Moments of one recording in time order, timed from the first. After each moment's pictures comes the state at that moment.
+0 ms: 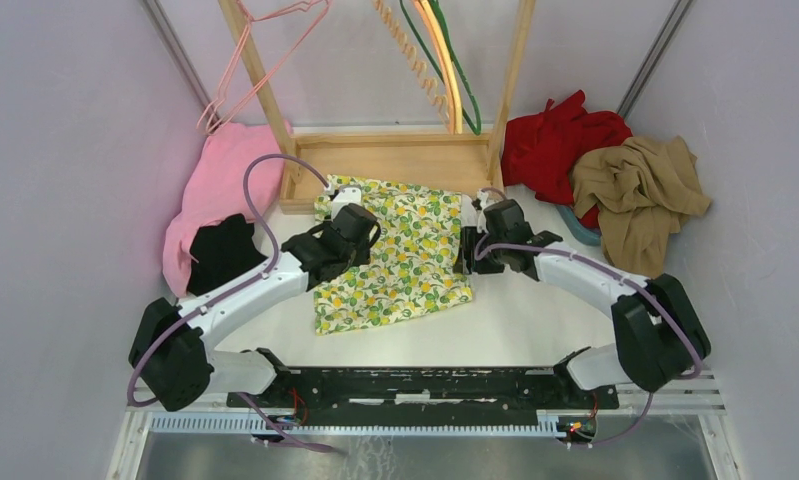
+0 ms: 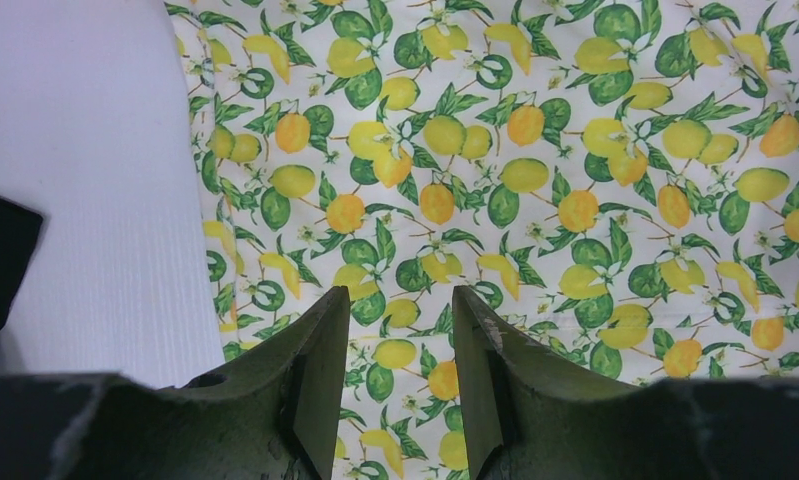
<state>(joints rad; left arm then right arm) -0.73 1.28 0.92 -0.52 -0.48 -0.56 0.51 1.38 0.75 -0.29 -0.19 0.44</state>
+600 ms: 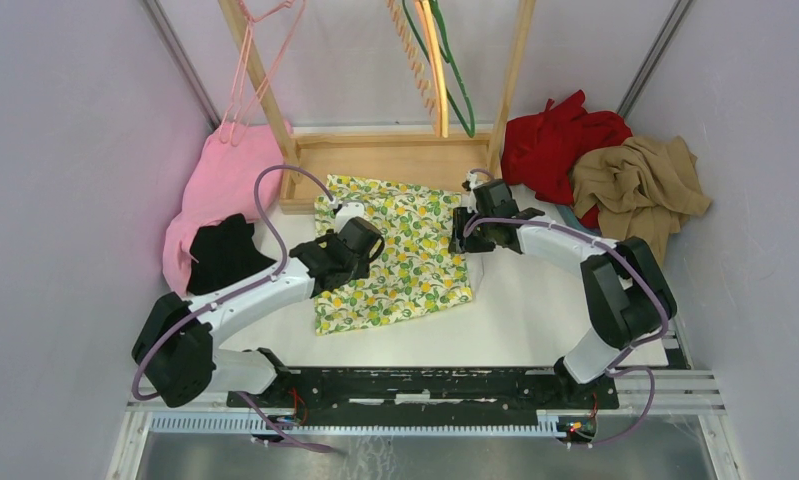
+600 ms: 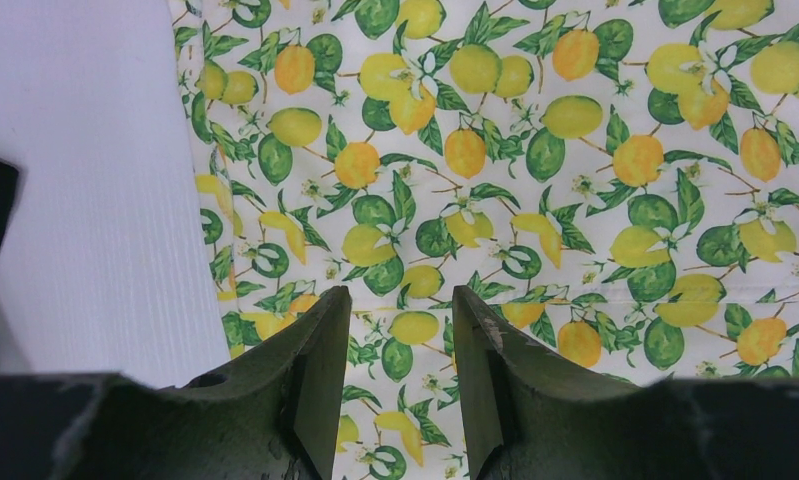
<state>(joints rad) -0.76 1.30 0.85 -0.52 -0.50 -0.59 0.46 1.64 0.97 -0.25 -0.17 0.37</state>
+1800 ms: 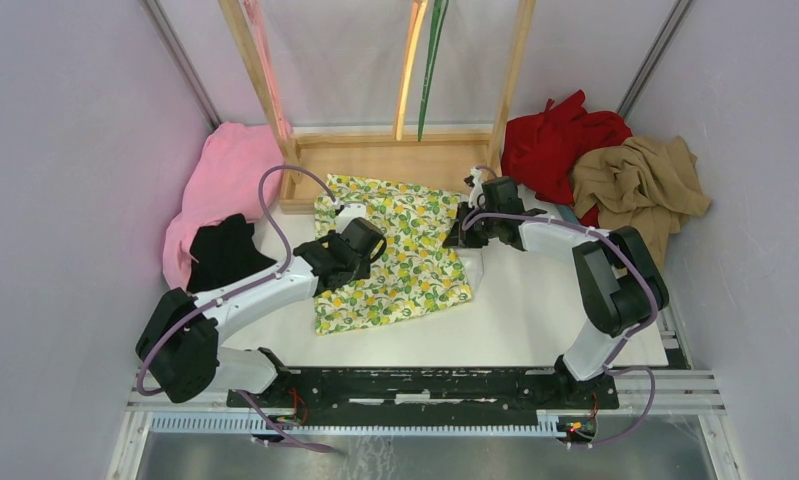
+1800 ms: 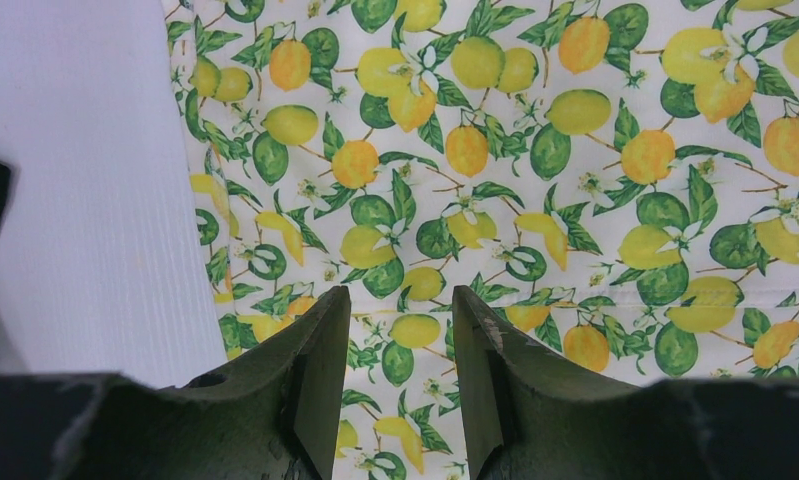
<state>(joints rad) -0.76 1.33 0.84 -0.51 -0.50 -0.59 0.40 1.72 0.95 -0.07 -0.42 0.44</state>
